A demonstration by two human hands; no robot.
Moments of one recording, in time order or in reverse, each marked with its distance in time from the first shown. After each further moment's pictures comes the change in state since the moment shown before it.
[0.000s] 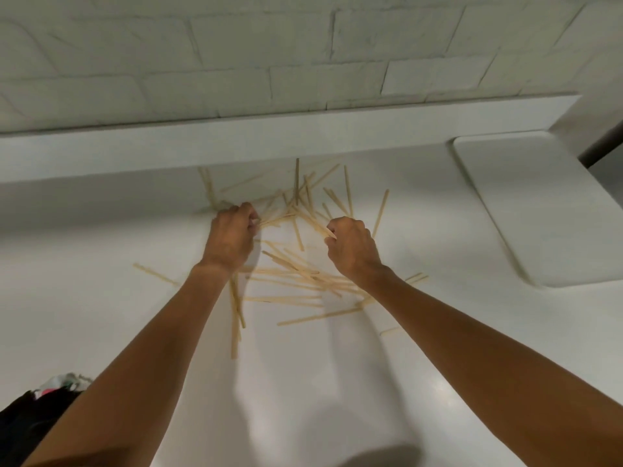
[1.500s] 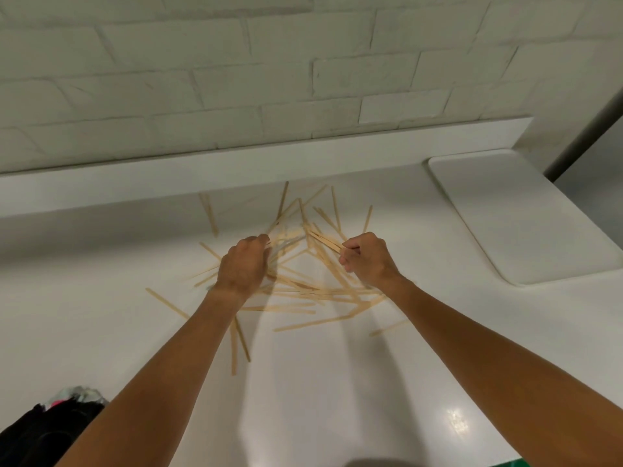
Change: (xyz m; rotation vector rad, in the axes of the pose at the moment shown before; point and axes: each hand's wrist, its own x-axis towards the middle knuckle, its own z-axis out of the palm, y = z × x) left_hand -0.040 0.052 -0.014 0.099 -0.025 0.066; right_hand -0.011 0.051 -0.023 0.455 -0.049 0.075
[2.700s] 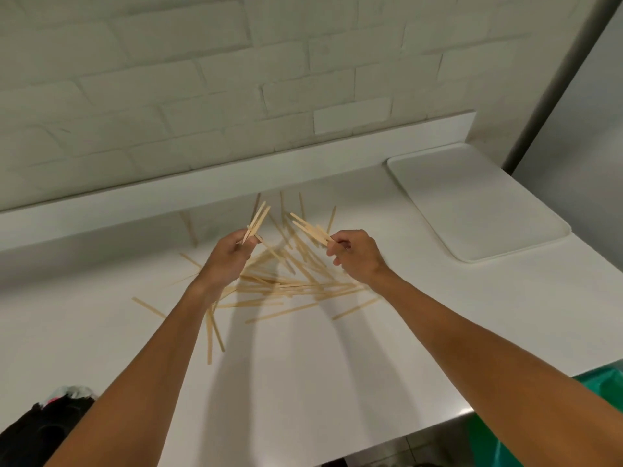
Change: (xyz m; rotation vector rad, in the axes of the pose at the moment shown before) left_hand -0.022 0.054 -0.036 -0.798 -0.119 -0.163; right_hand -0.059 0.006 -0.057 0.267 0.054 -0.064
